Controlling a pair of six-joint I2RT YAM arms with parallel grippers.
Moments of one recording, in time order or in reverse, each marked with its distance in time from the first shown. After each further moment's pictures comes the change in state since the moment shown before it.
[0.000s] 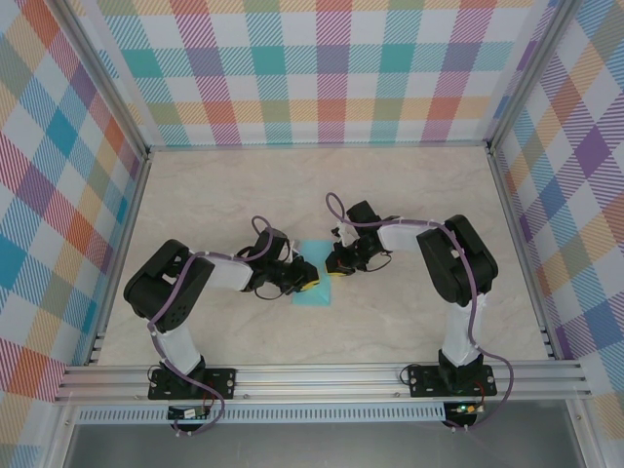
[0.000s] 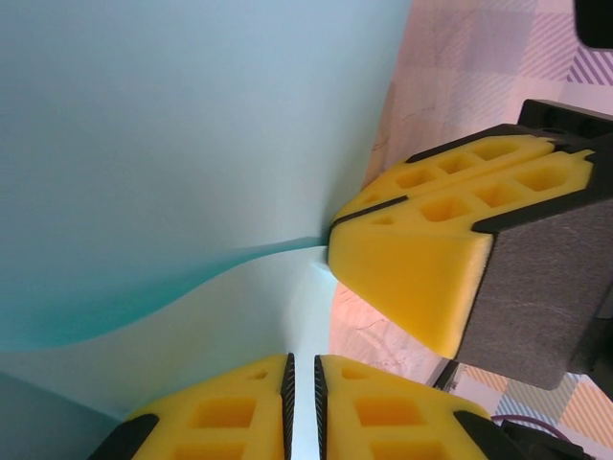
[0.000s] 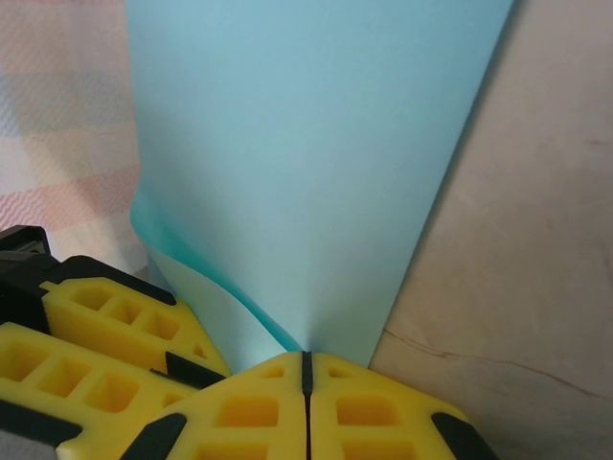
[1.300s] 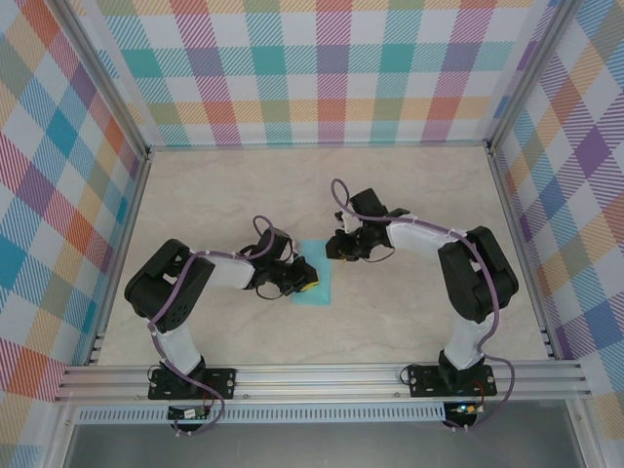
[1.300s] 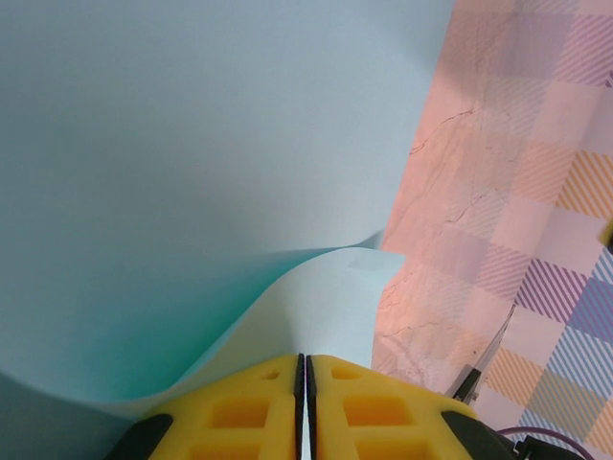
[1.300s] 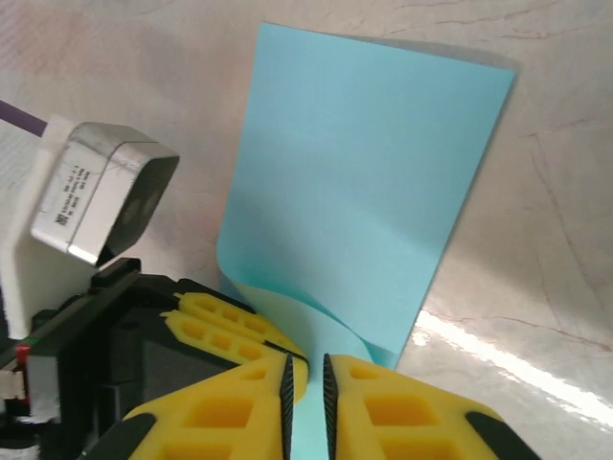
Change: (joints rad) left arm -0.008 0.003 0.030 -0.092 -0.050 0.022; right arm 0.010 -0.159 0.016 -0.025 0.129 0.038
